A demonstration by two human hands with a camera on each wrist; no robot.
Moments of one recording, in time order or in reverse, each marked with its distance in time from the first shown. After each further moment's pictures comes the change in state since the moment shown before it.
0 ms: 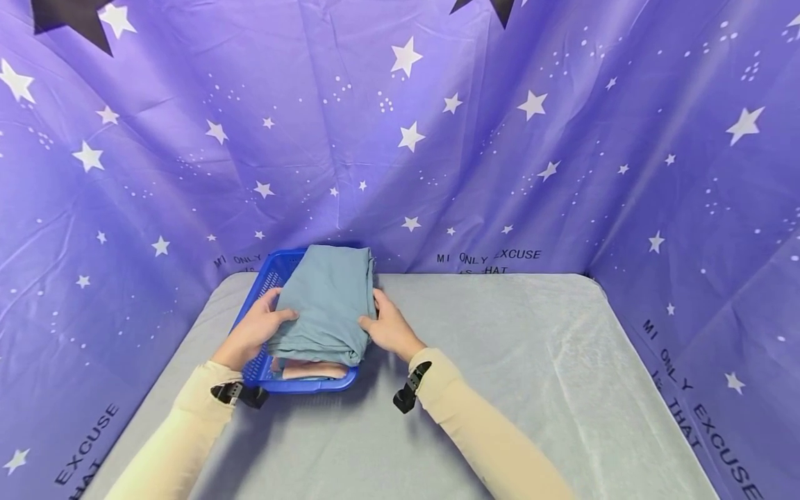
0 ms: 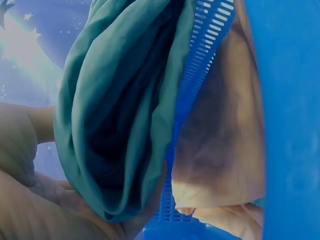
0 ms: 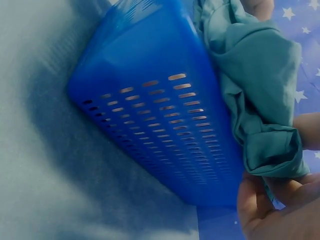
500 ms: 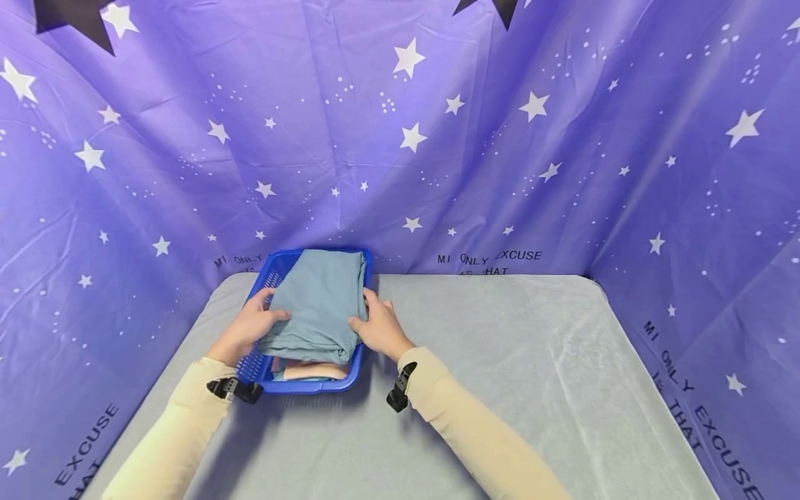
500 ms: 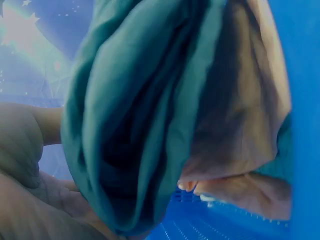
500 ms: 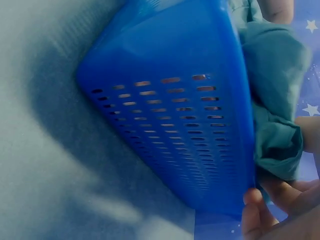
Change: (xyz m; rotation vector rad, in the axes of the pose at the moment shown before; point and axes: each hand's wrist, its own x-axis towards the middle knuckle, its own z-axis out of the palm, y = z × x) left_hand 0.006 -0.007 -0.015 0.077 0.009 -0.054; right_hand 0.006 -0.001 0.012 -0.277 0.051 -0.005
